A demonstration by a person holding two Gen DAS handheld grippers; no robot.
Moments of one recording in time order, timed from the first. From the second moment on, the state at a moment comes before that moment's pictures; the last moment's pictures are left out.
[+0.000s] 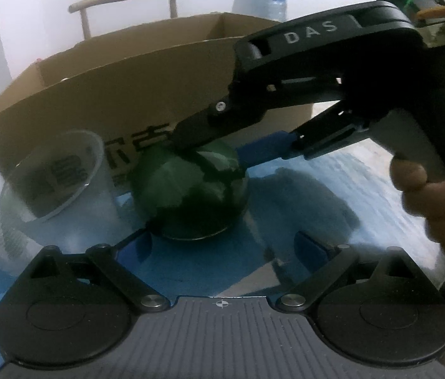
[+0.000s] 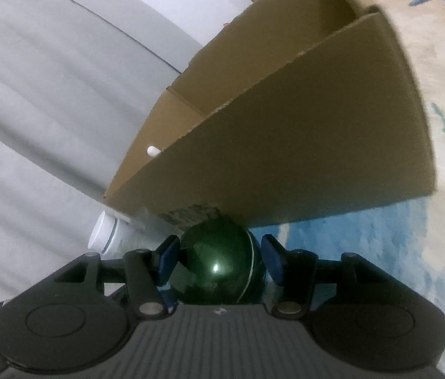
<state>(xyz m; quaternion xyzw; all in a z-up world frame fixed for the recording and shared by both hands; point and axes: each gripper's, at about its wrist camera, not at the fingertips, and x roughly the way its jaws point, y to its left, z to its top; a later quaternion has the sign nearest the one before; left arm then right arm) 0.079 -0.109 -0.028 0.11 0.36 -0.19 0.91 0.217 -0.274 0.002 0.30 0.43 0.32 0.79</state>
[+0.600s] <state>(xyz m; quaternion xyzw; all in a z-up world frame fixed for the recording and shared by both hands) 0.056 -0.132 -0.030 0.13 0.33 -0.25 0.90 0.154 -0.335 0.002 0.34 0.40 0.24 0.82</state>
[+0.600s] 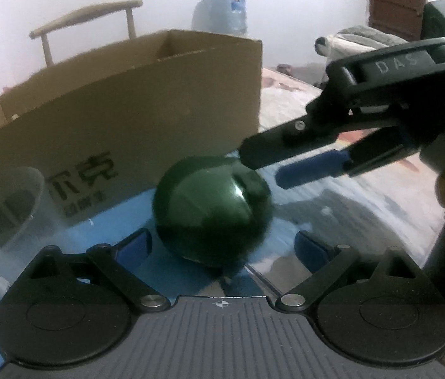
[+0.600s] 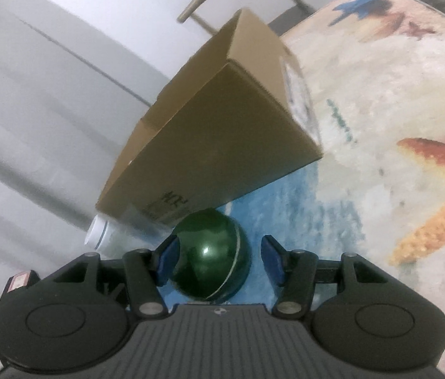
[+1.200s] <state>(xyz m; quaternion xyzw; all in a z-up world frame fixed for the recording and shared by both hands) 0.063 -0.137 -0.036 0.14 0.33 -0.24 0.90 0.169 -0.311 -0.004 0.35 0.41 0.24 0.81</state>
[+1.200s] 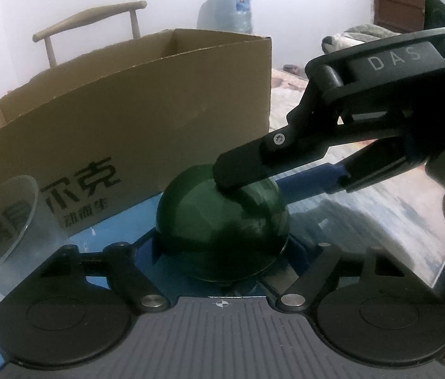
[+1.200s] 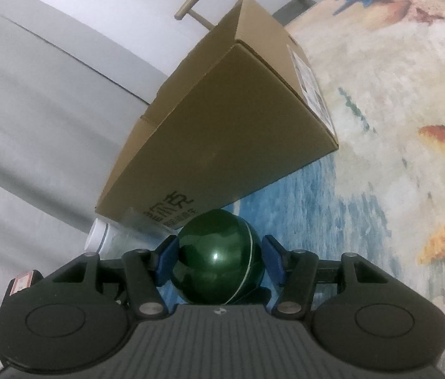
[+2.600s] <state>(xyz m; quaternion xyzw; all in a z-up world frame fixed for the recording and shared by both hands) 0.069 -0.137 -0.032 0.12 0.37 -0.25 0.89 0.143 -0.310 -0.003 0.34 0.42 0.24 0.81</state>
